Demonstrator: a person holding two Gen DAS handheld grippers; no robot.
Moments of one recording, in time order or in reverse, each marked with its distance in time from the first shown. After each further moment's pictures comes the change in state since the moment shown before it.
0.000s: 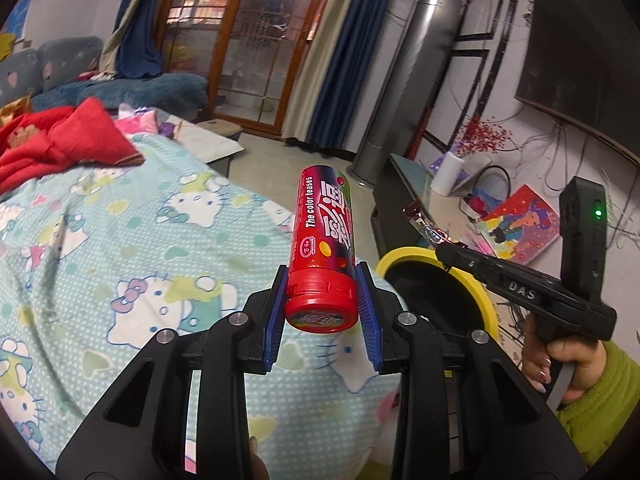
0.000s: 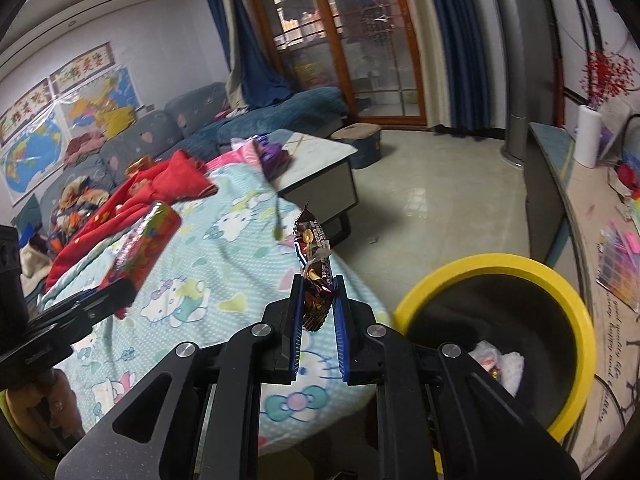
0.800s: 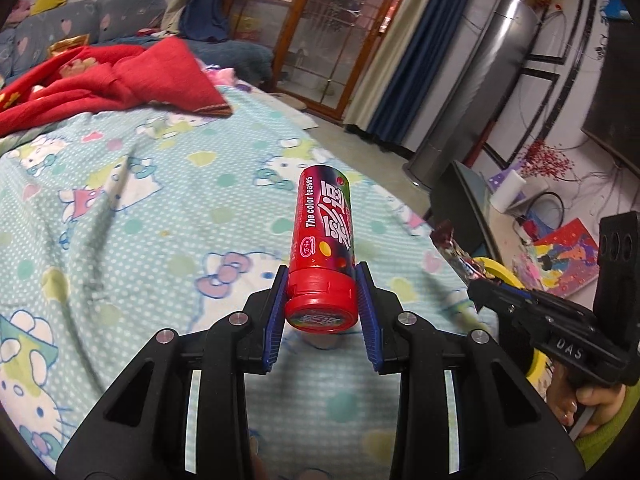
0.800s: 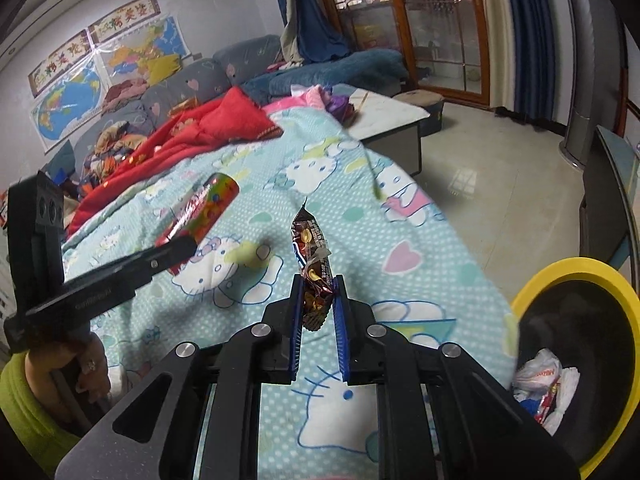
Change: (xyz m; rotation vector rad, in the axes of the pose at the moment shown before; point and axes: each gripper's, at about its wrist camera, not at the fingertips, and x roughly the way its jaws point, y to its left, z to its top) left arm 0.017 0.092 -0.014 -0.184 0.049 0.146; right arm 0.071 0.077 -0.011 -0.133 0.151 0.163
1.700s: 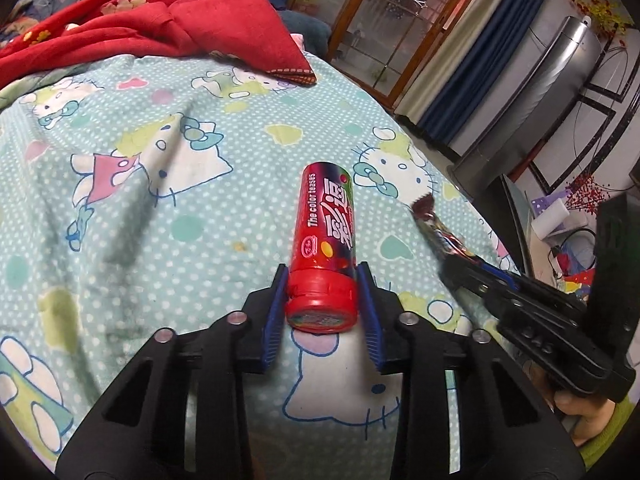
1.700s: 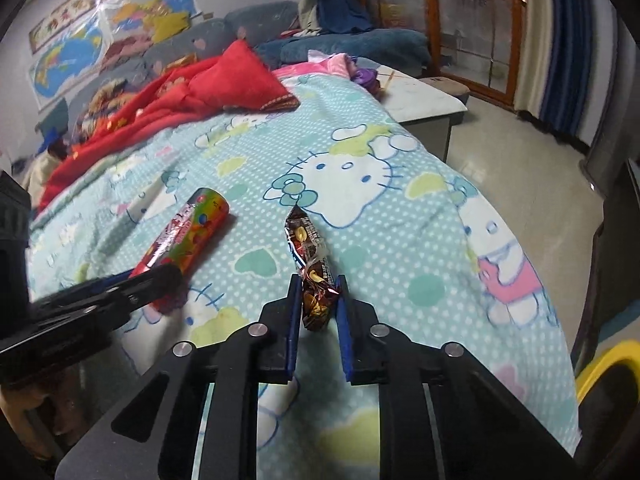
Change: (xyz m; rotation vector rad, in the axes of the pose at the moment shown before) left arm 0.047 0.077 0.016 -0.178 0.081 0.112; right arm 0.129 0.031 0.049 -0.098 0.117 -0.014
